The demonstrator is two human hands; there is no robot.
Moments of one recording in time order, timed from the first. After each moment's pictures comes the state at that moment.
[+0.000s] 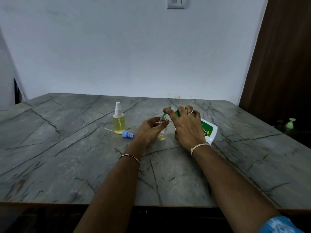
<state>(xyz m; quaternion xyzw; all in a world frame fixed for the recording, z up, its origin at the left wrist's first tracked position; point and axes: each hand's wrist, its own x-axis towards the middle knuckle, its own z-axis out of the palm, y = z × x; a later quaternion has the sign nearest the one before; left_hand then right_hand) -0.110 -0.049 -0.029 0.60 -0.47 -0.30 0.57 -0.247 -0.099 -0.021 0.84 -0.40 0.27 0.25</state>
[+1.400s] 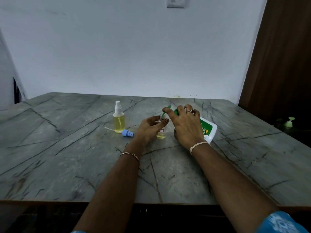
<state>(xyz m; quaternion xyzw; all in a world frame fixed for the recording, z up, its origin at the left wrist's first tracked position) -0.112 -0.045 -0.028 0.59 -0.47 -0.32 0.58 -0.245 -0.094 -0.019 0.84 -0.41 0.27 0.24</state>
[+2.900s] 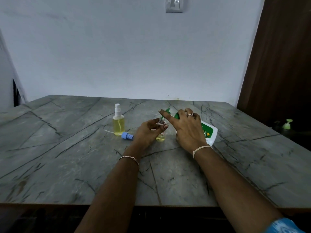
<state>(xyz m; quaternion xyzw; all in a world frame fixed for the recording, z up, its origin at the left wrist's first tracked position) -0.108 -0.042 -0.031 0.61 -0.53 -0.23 0.54 -0.252 -0.095 -0.021 0.84 -0.40 0.26 0.26</state>
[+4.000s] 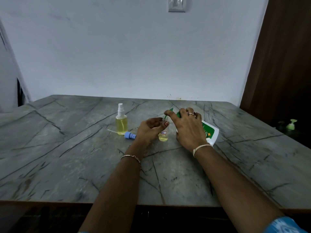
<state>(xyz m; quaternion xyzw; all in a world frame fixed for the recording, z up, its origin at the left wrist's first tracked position) -0.105 -0.046 -0.030 0.57 -0.45 -0.31 0.62 -0.247 -0.091 -0.015 0.85 -0.40 0.27 0.23</state>
